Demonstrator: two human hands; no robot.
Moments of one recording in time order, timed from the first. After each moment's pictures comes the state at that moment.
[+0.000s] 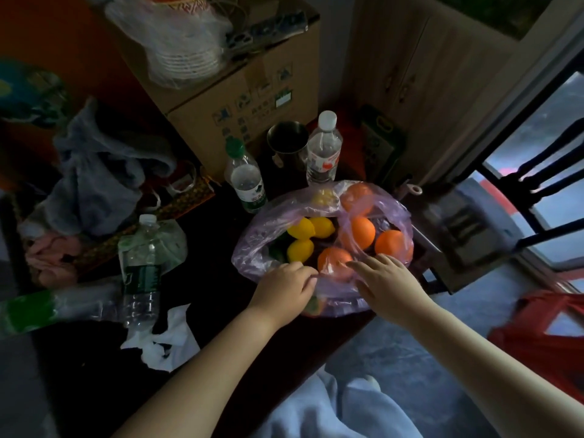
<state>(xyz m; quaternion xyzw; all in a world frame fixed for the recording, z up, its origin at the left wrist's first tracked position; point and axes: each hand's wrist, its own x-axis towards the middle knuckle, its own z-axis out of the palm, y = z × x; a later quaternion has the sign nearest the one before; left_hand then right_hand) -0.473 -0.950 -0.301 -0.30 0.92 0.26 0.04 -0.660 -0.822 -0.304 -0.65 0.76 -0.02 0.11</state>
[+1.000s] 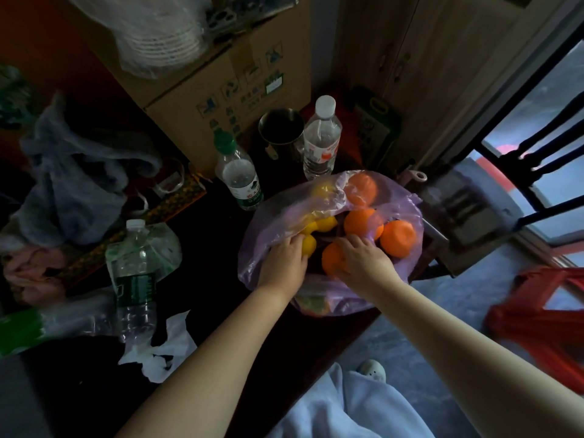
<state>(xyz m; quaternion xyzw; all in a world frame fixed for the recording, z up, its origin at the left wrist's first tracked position) -0.503 -0.988 -0.341 -0.37 0.90 0.24 0.01 -0.641 -0.877 -0.332 -0.54 0.82 -0.01 0.20</state>
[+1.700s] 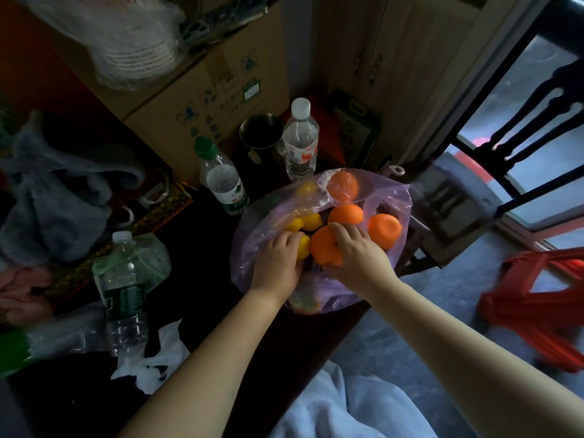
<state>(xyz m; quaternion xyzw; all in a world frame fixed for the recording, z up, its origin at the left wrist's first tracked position) -0.502 -0.979 -0.333 -0.31 0.93 0.22 -0.02 -0.634 -0.863 -0.308 -0.49 0.85 -0.13 0.16</state>
